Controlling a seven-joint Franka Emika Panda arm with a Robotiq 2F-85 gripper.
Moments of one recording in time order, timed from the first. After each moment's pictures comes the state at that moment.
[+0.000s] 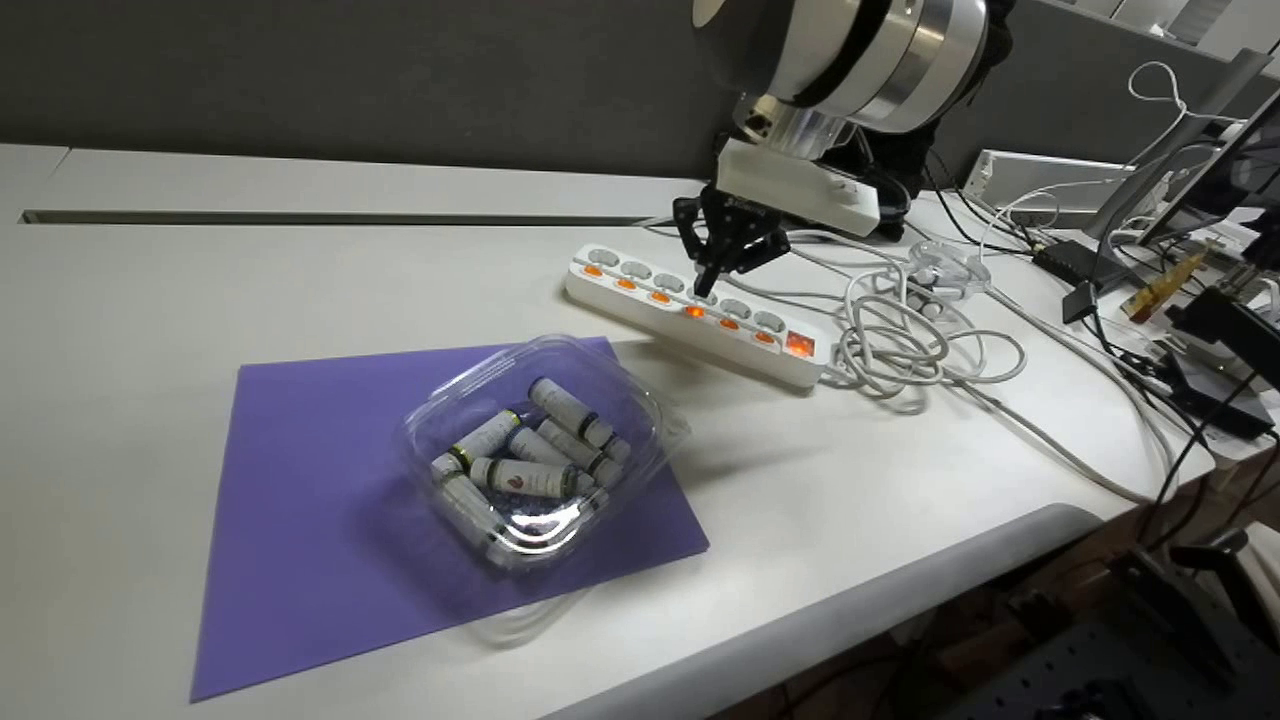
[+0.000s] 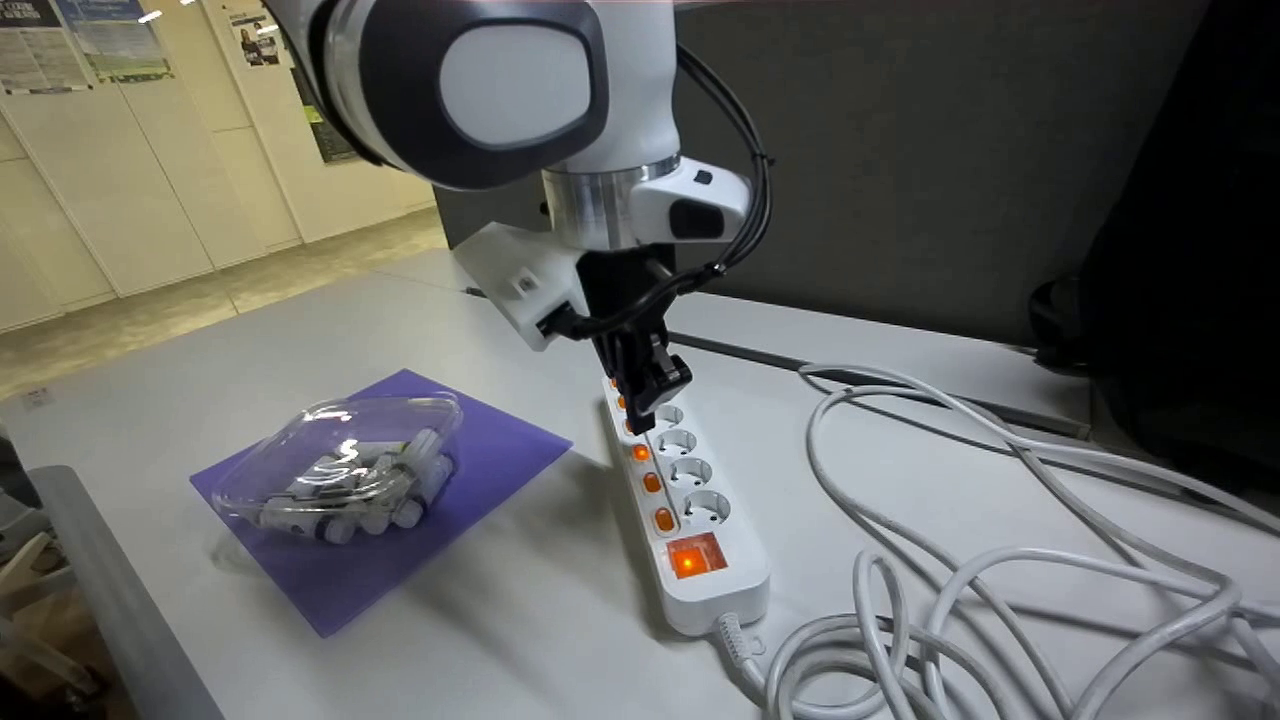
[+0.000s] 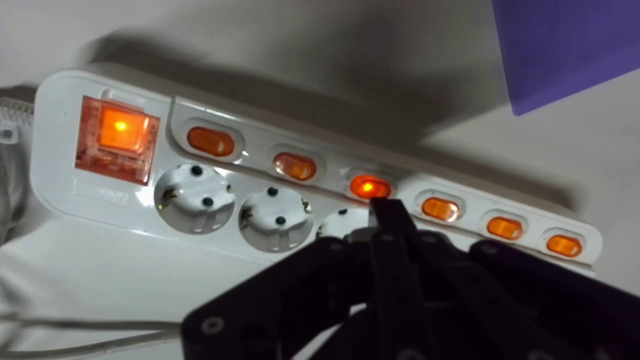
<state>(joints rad) -0.06 0.49 -0.04 -2.17 0.24 2.73 0.11</state>
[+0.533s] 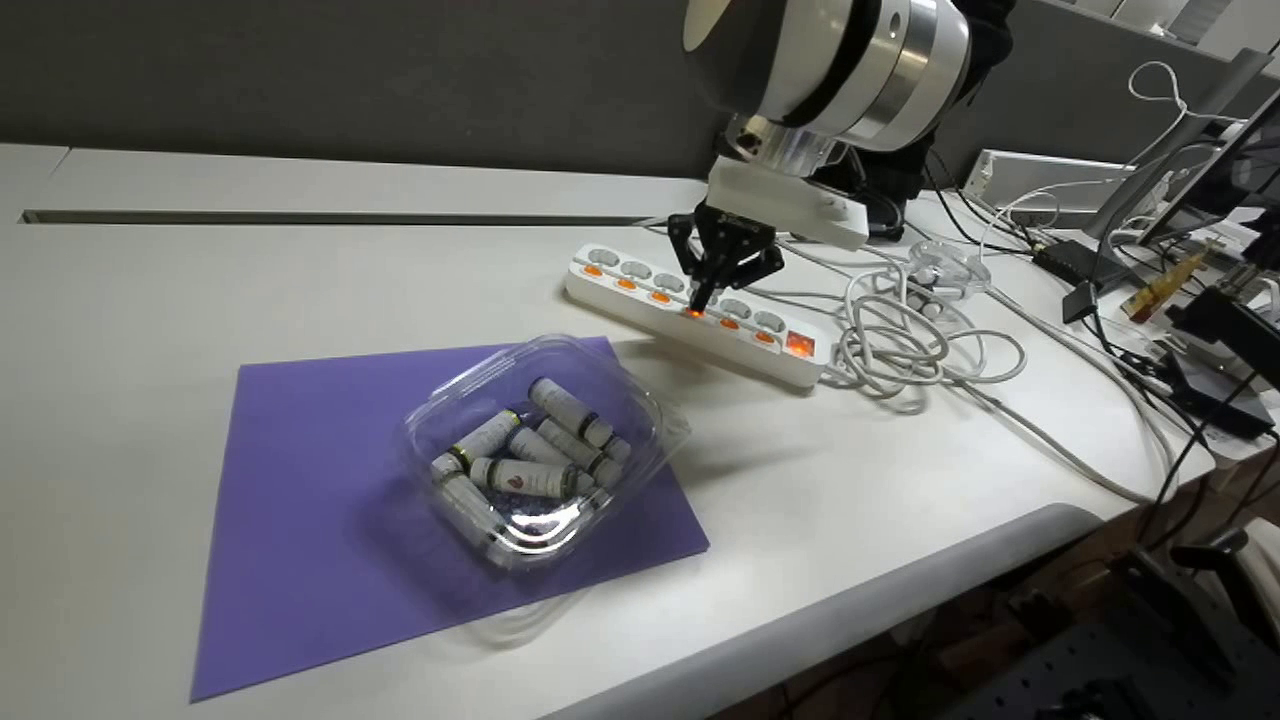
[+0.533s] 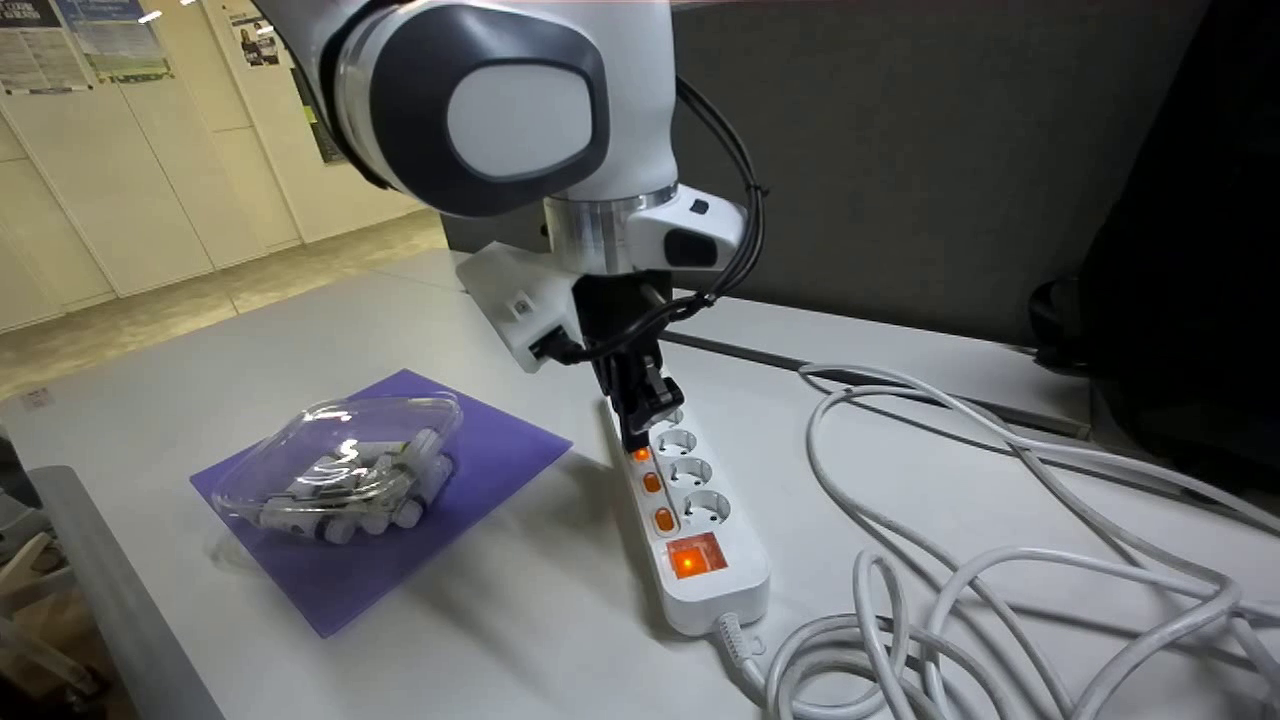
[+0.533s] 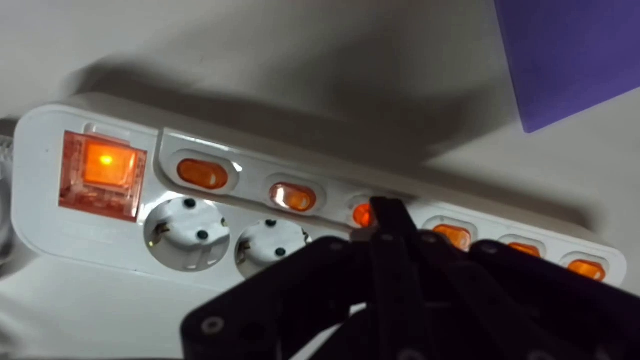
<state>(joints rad) -0.06 0.52 -0.03 -2.16 0.24 2.73 0.14</state>
